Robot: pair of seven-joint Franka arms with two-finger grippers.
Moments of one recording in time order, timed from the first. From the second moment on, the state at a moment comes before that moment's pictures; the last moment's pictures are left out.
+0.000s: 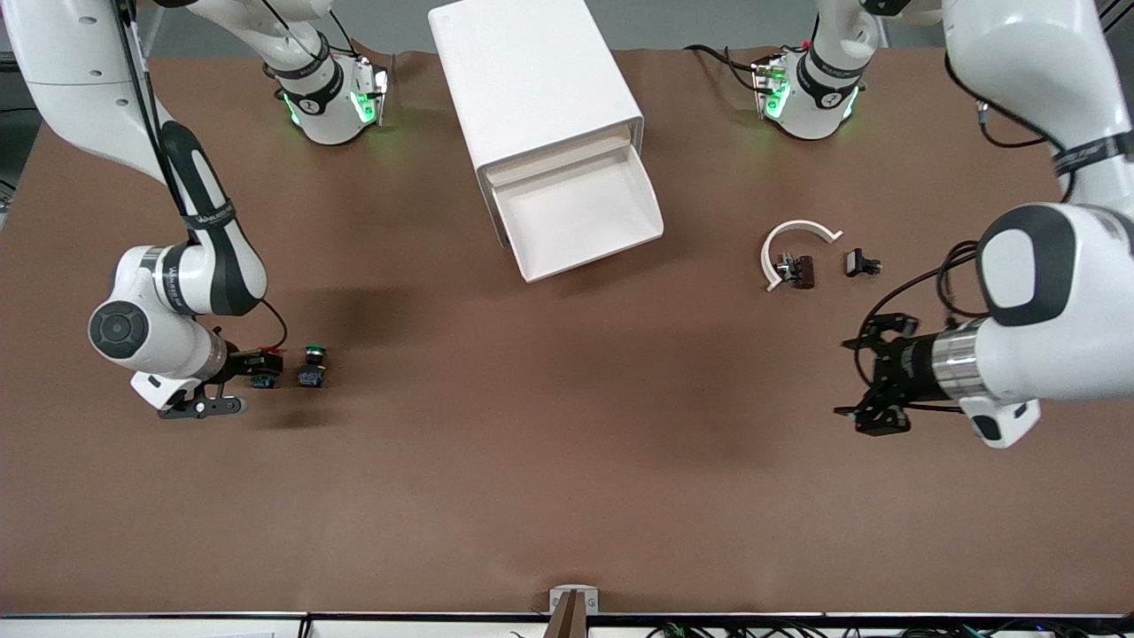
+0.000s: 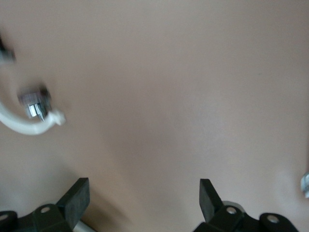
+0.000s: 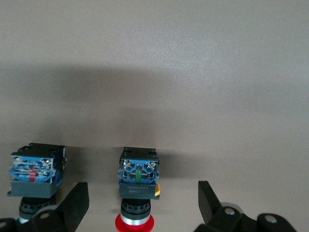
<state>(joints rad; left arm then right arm) -0.41 0.56 0.45 -1.22 -0.47 1.60 -1.11 -0.04 0.53 -0.03 -1.92 -0.12 2.36 -0.07</state>
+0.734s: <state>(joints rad) -0.31 0.39 0.46 -1.23 -0.21 1.56 -0.35 -0.05 0.56 -0.03 -1.93 -0.12 2.39 -0.07</state>
